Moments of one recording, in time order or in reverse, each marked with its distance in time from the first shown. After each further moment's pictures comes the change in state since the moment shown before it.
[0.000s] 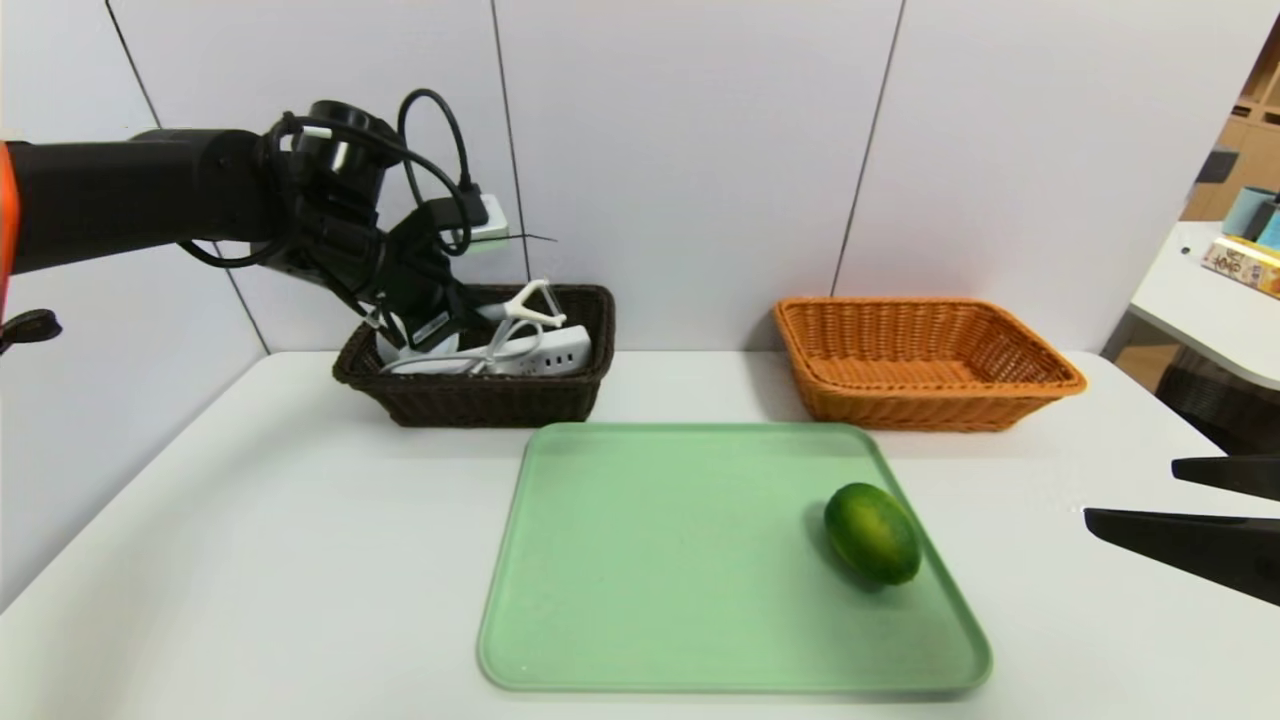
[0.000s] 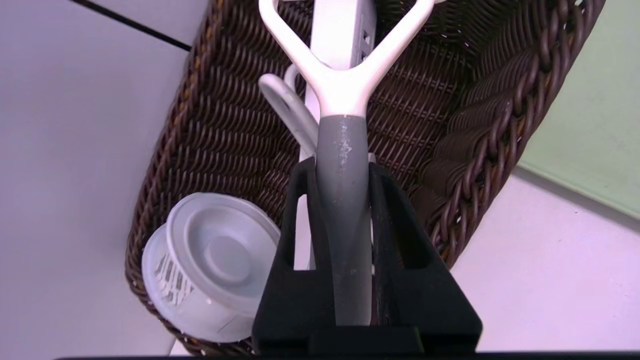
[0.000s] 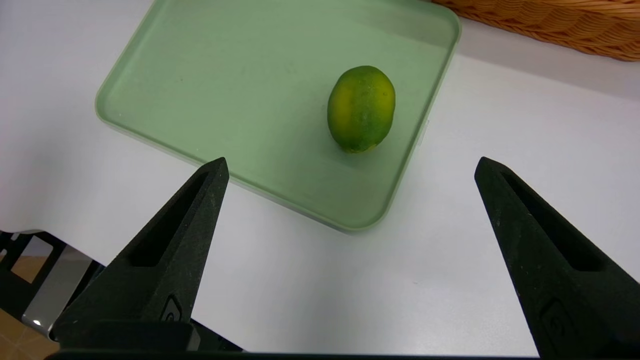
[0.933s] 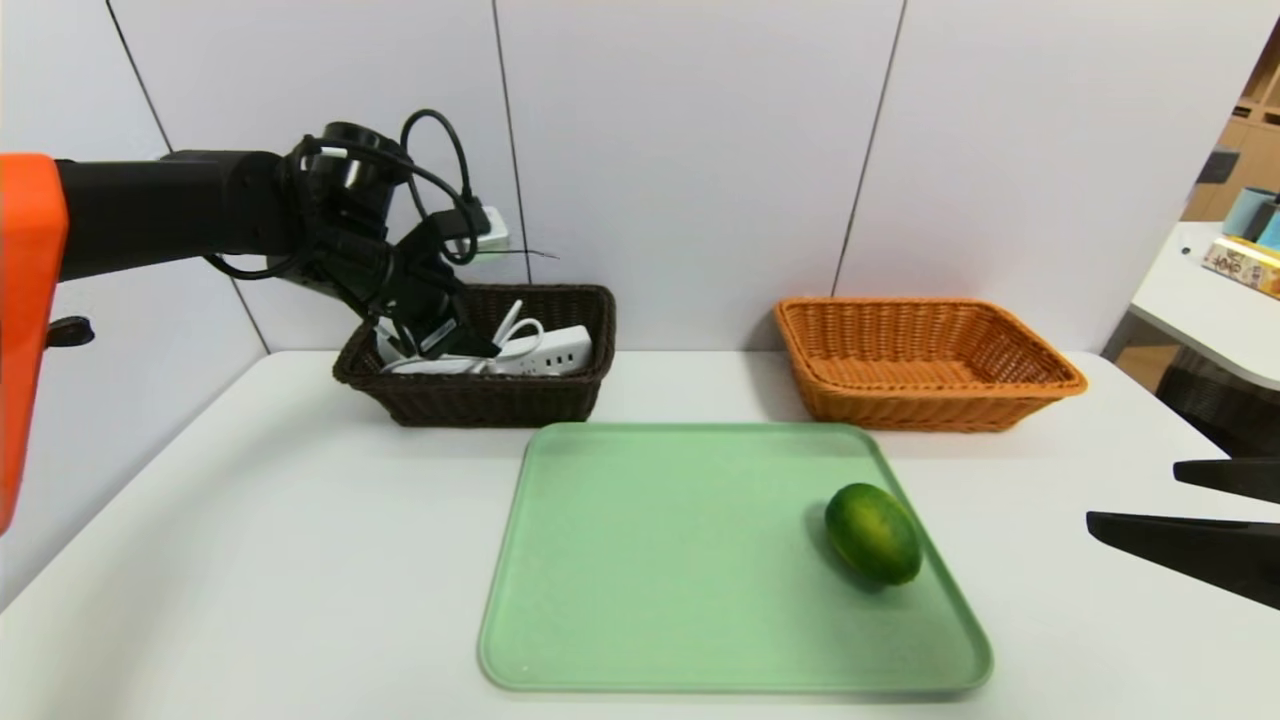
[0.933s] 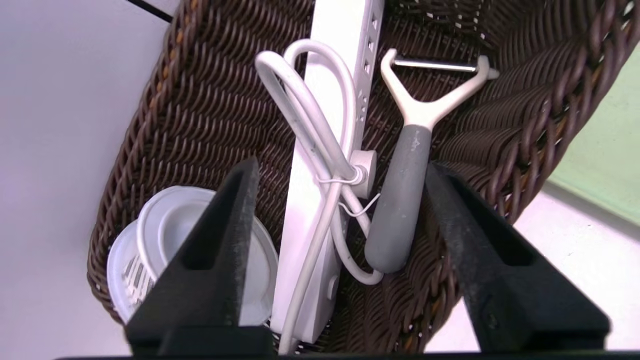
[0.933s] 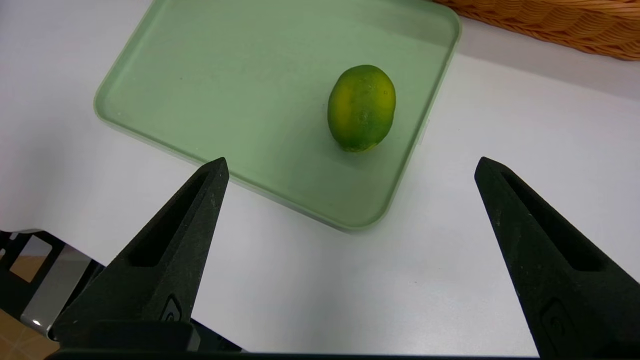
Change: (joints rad) left arm 0.001 0.023 -0.006 -0.015 -0.002 -0.097; right arm 0.000 -0.005 0.005 -0.001 0.000 0.000
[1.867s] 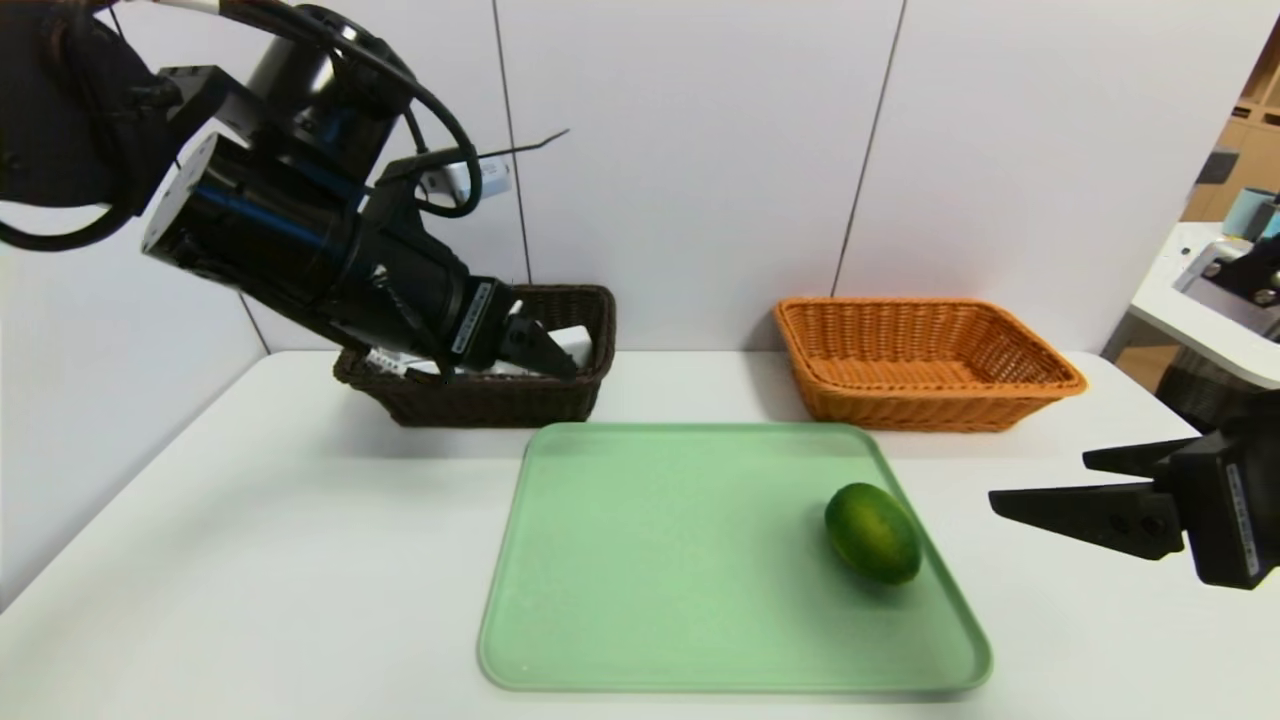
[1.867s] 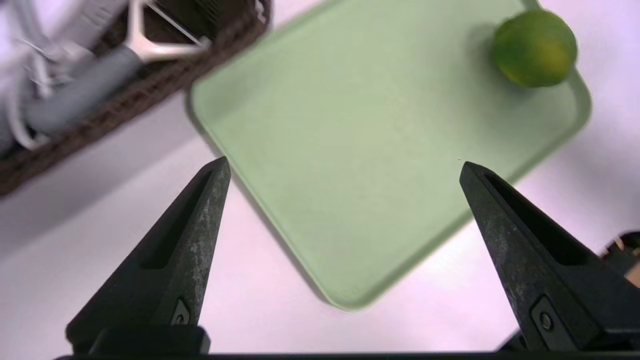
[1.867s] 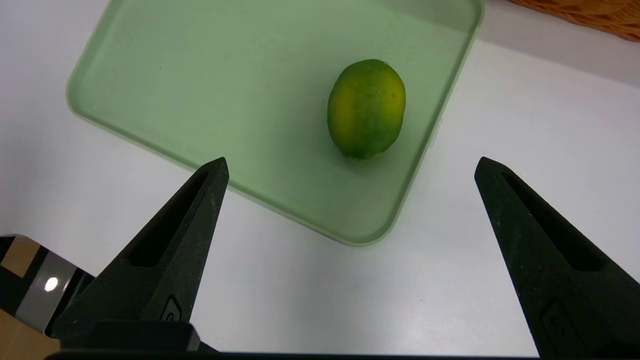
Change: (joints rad) left arm -0.306 -0.366 0.234 0.190 0.048 -0.881; right arm 0.014 0.188 -0.065 0.003 -0.001 -0.002
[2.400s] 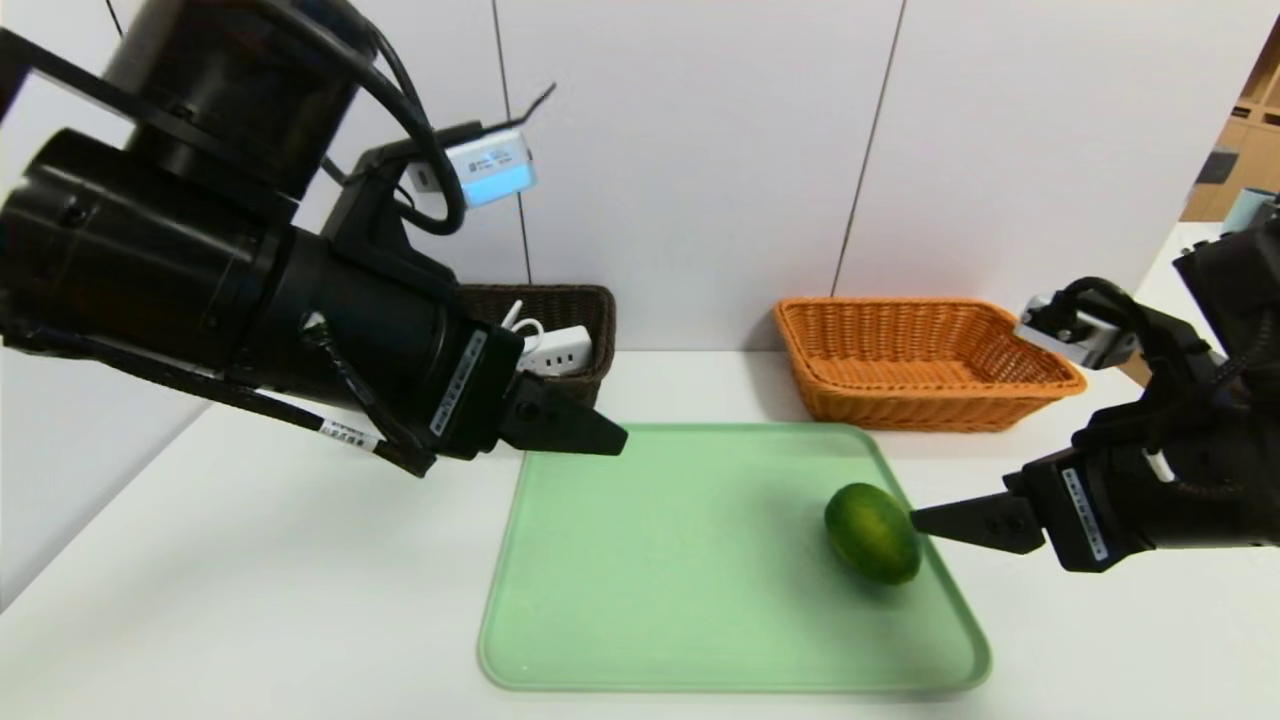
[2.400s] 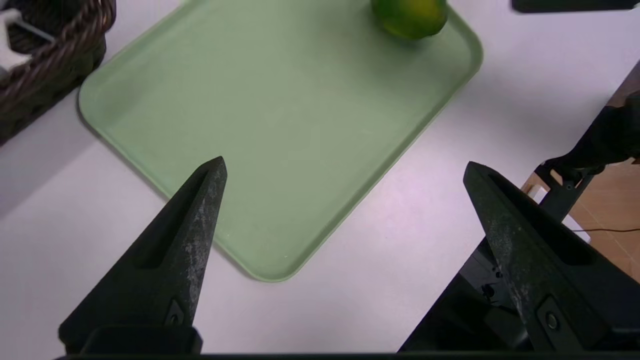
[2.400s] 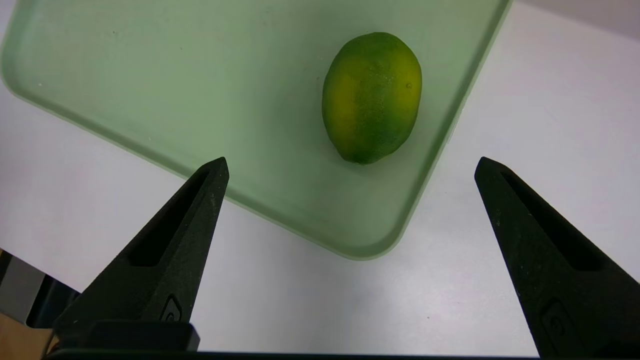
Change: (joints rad) left arm -0.180 -0.167 0.139 -0.090 -0.001 -0.006; right arm 0.018 0.186 -0.025 -0.005 -0.009 -0.007
